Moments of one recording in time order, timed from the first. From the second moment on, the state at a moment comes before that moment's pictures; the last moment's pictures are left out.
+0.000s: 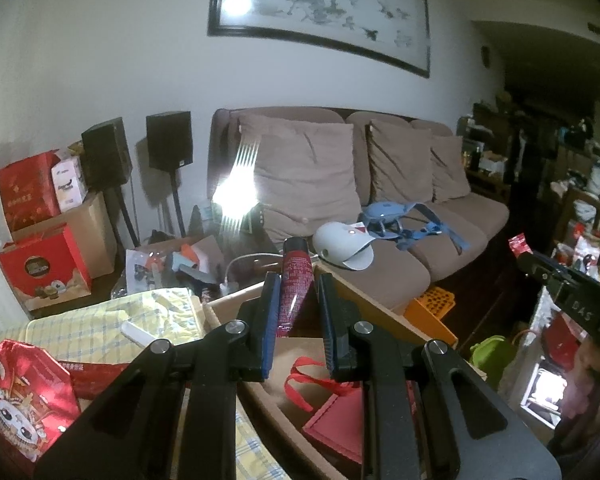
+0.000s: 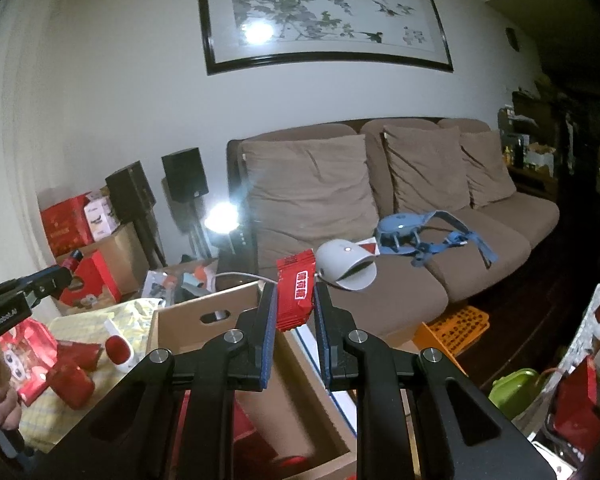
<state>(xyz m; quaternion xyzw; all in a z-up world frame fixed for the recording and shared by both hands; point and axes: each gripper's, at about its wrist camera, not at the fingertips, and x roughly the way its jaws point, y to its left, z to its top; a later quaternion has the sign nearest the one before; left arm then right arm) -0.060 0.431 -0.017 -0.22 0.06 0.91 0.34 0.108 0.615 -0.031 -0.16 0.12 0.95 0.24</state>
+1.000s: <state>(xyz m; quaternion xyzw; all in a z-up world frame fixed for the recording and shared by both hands) -0.041 0.464 -0.009 -0.21 0.08 0.90 0.37 0.127 0.633 -0.031 -0.16 0.13 0.94 0.26</state>
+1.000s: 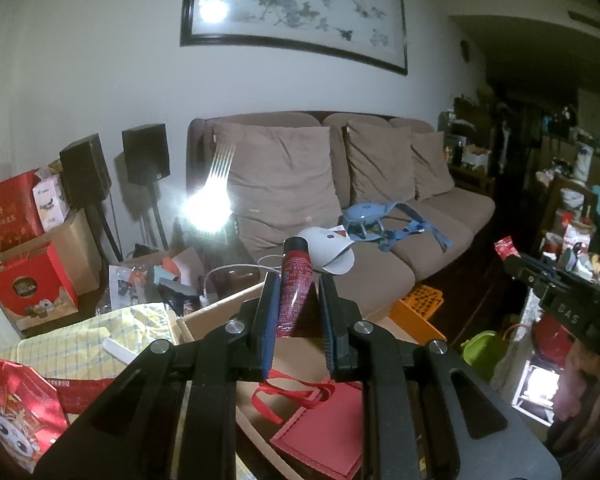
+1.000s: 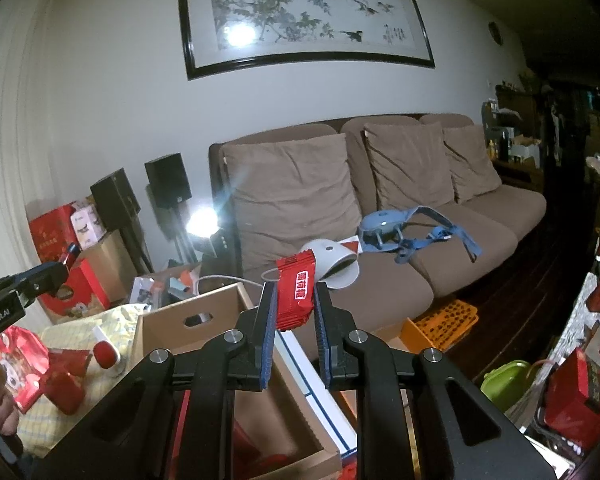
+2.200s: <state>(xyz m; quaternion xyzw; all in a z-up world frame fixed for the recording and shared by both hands) -0.054 0.478 -0.046 -0.27 0.10 0.89 0.36 0.098 0.626 -0.049 -0.22 0.12 0.94 0.23</state>
